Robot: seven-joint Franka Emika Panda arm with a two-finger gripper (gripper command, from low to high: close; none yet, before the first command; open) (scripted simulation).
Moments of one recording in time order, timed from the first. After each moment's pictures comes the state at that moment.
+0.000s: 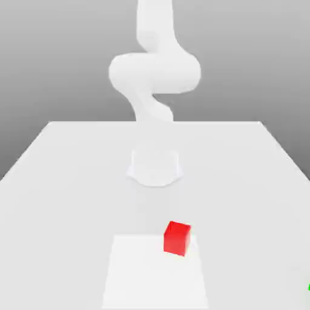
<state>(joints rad) 0.00 -0.73 0.02 -2.36 0.01 2.35 0.84</state>
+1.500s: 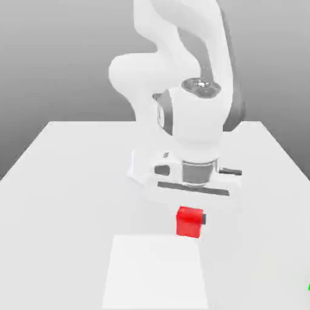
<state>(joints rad) 0.15 0.01 0.14 -2.73 -0.03 2.74 1.18</state>
